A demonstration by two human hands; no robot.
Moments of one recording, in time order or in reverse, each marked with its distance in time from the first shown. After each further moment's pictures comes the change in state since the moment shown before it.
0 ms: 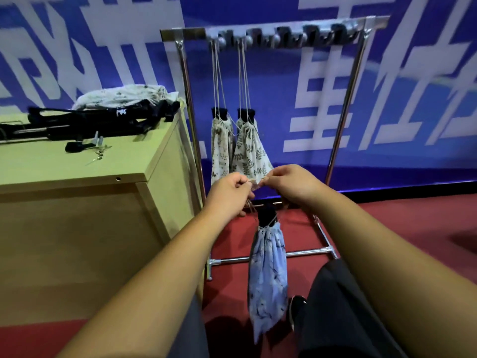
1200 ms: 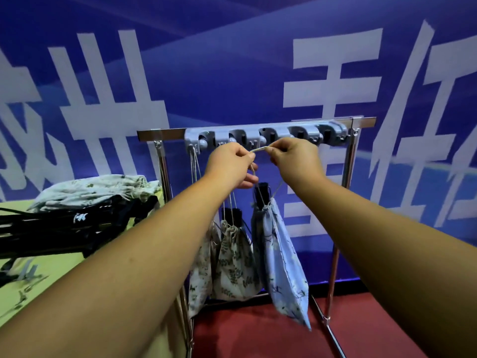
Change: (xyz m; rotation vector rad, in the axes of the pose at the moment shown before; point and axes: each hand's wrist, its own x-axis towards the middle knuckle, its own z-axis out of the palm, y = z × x) left_hand 0.231 0.234 -0.024 -0.140 0.064 0.208; right_hand 0.217 -0.138 -0.151 -0.121 0.593 -0.428
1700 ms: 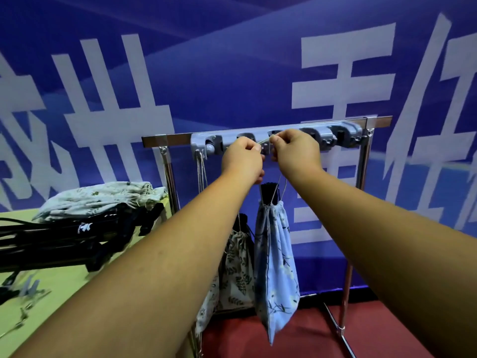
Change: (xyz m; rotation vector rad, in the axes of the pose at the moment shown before) left_hand 0.030 0.002 0.016 -0.008 0.162 -0.002; right_hand 0.029 -0.012 0.030 0.143 0.094 0.122
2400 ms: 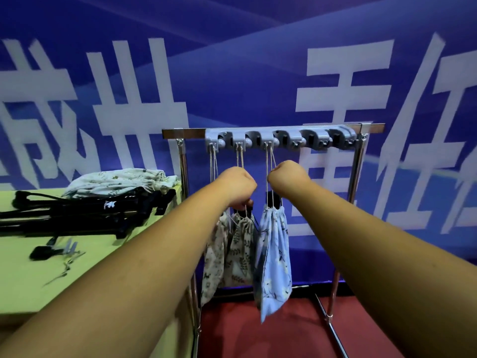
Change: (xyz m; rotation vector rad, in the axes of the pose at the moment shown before) left_hand -0.070 -0.011 -0.057 0.444 -0.327 -0.147; right_hand -0.067 -0.019 -0.013 -0.491 -0.387 0.192
